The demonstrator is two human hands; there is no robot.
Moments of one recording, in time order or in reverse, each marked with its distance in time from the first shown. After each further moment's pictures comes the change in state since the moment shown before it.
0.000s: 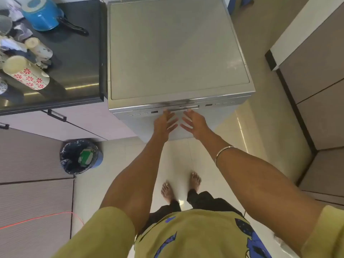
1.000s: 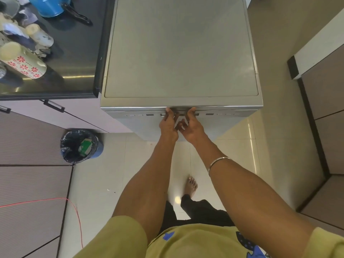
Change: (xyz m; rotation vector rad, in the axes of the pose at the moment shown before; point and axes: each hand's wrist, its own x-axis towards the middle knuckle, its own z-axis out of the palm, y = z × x) left_hand 0.040 -0.025 0.066 -0.376 0.206 0.035; right_hand 0.056 -0.002 -0.006 0.335 -0.155 0.135
